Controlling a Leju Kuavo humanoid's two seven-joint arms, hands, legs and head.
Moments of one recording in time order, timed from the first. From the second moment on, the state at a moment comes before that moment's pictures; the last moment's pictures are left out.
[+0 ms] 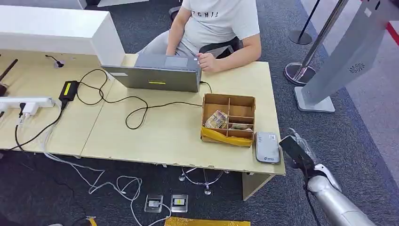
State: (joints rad) left arm -0.13 0.19 -0.44 -0.19 0.79 0.24 0.03; right arm -0.61 -0.43 0.73 -0.63 0.09 -0.14 -0.35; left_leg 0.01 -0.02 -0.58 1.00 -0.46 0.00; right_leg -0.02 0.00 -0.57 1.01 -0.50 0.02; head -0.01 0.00
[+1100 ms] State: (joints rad) left arm -0.17 0.19 -0.51 -0.19 0.78 0.18 0.02; right arm -1.04 -0.34 0.66 -0.66 0.10 -0.11 -0.34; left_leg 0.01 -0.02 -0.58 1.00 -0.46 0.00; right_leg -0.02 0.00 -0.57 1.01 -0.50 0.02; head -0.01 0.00
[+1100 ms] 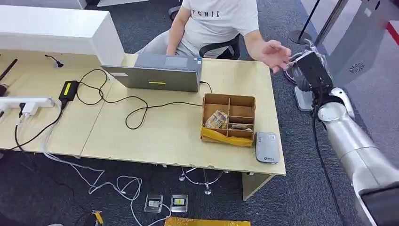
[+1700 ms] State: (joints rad) left arm -0.18 0.19 -0.54 -0.19 0.77 0.18 0.02; right arm -1.02 -0.28 0.66 -0.61 0.14 -0.11 -0.34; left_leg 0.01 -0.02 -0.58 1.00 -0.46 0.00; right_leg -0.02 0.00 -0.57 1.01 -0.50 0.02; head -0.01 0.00
